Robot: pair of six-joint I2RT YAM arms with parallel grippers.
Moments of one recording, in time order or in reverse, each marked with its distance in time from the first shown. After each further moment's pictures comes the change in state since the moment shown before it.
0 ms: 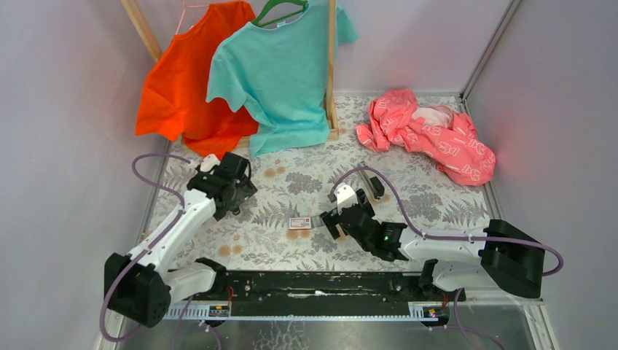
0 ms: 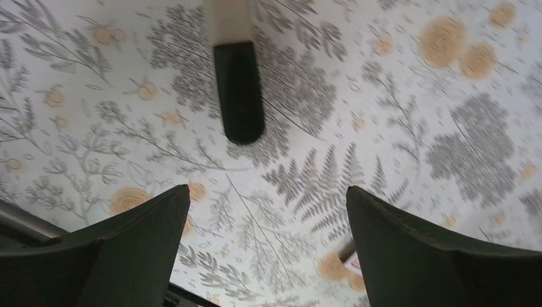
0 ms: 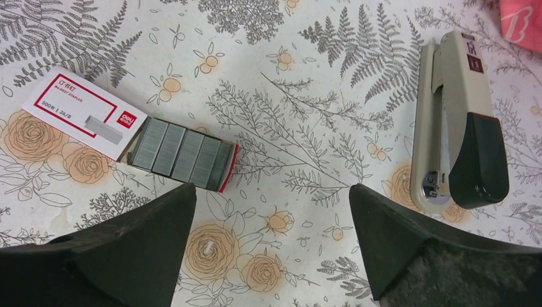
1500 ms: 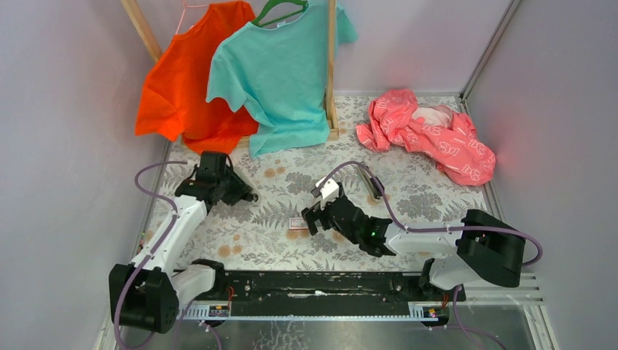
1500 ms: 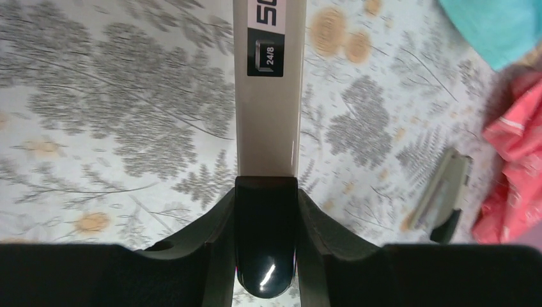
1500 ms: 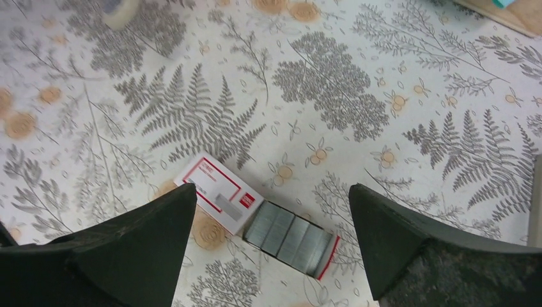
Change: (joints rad) left arm 0.248 -0.025 -0.102 0.280 0.399 0.101; right arm -0.001 0.150 0.073 0.301 -0.208 -0.045
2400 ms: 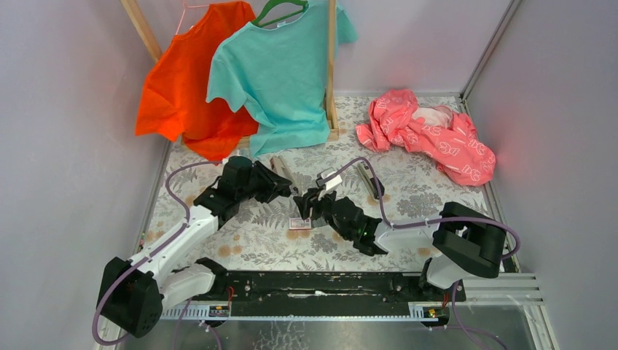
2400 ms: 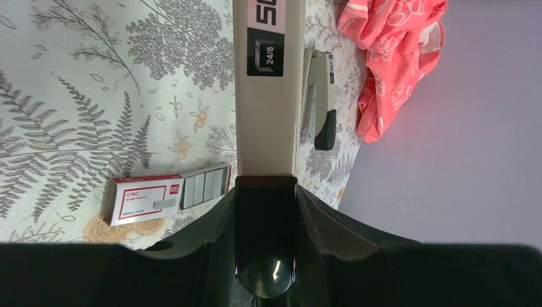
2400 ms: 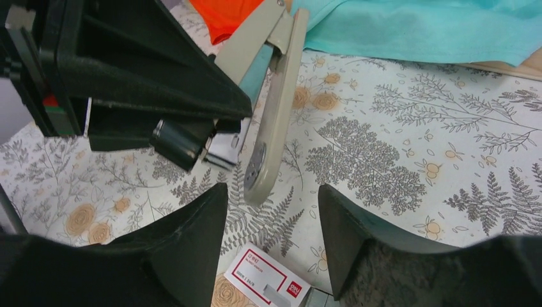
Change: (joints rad) left arm -0.312 -0.038 -0.108 0.418 0.144 -0.306; right arm -0.010 0.139 0.006 0.412 0.037 0.124
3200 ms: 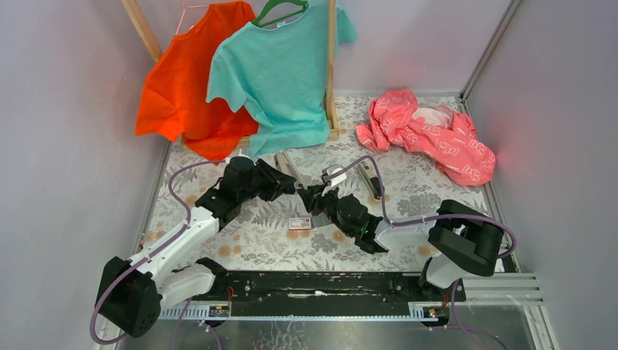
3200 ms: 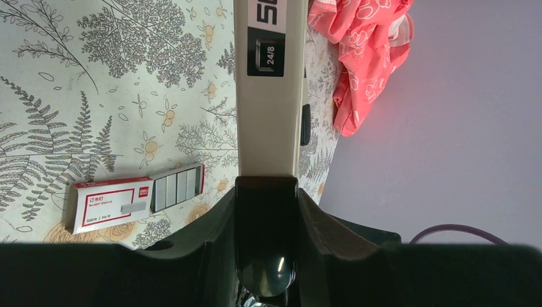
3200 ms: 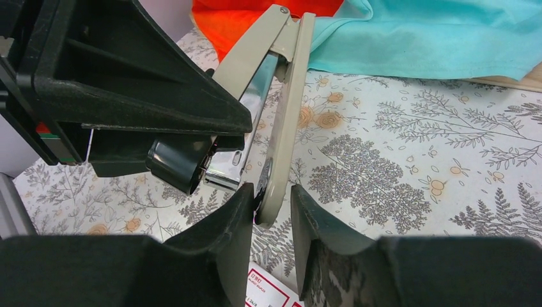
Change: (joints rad) left arm -0.043 -0.004 -0.008 0.079 0.001 -0.047; right arm -0.048 0.023 -0.016 0.115 -0.039 0.024
